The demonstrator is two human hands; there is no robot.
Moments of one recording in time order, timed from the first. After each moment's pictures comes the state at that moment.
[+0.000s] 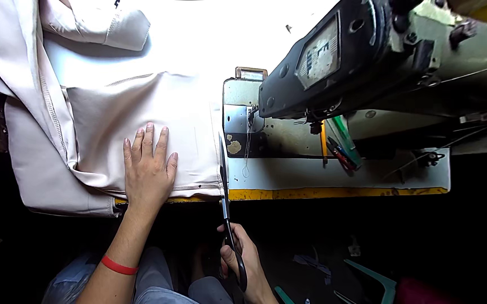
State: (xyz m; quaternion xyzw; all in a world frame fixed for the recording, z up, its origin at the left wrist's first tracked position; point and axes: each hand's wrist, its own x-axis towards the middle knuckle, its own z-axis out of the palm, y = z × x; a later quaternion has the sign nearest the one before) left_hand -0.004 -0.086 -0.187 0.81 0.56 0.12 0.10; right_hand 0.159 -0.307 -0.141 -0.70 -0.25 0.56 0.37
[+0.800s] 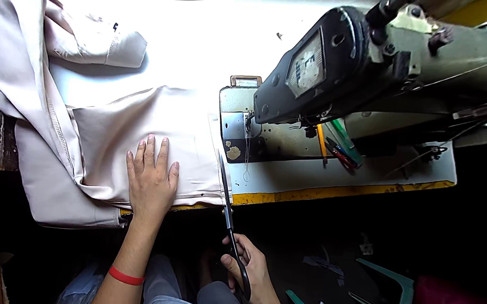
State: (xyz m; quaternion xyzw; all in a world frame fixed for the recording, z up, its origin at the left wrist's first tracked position) left_hand -0.005 -0.085 -0.189 0.81 0.56 0.12 0.10; right_hand 0.151 -0.314 -0.138 -0.71 -0.20 0.55 0.39
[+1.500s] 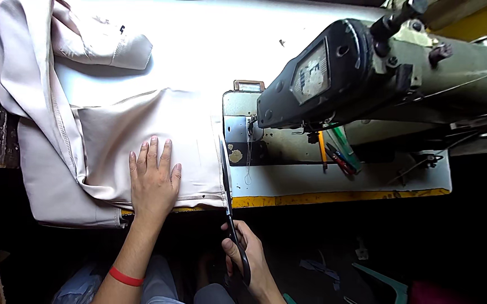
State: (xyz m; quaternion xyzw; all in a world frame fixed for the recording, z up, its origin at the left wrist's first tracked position) left_hand -0.005 -0.087 -0.189 0.81 0.56 0.13 0.10; right_hand 0.159 -0.282 -0.139 -0.71 -0.23 0.54 0.38
